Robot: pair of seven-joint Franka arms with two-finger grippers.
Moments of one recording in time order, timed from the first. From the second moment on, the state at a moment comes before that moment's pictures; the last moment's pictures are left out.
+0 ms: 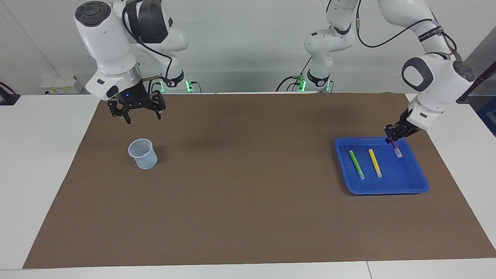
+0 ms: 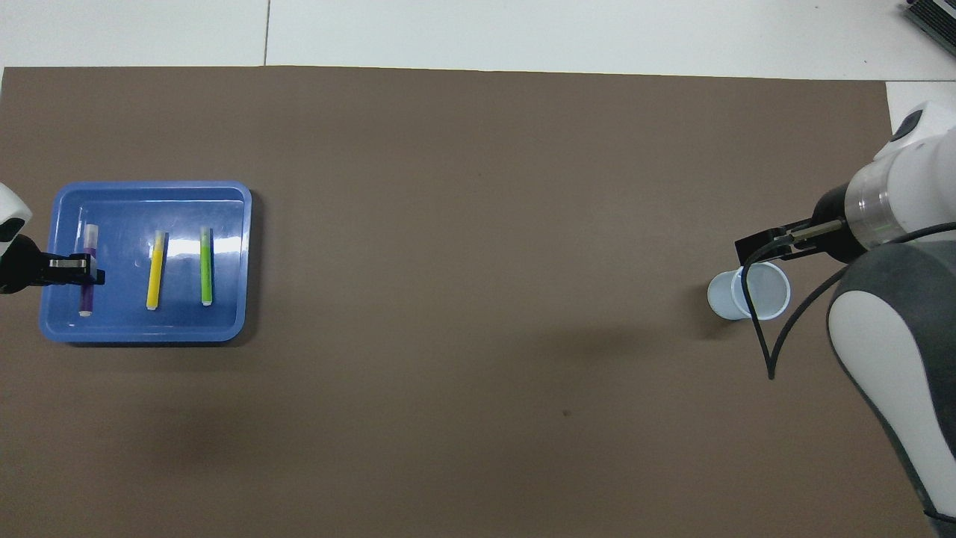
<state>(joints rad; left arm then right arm) 0.17 0.09 0.05 -2.01 -0.10 2.09 0.25 0.02 -0.01 0.08 -1.72 -0.02 1.71 -0.07</state>
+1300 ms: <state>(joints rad) 0.23 0.32 0.04 -2.01 -0.09 2.40 0.40 -0.01 0.00 0.06 -1.71 0.05 1.66 -0.07</state>
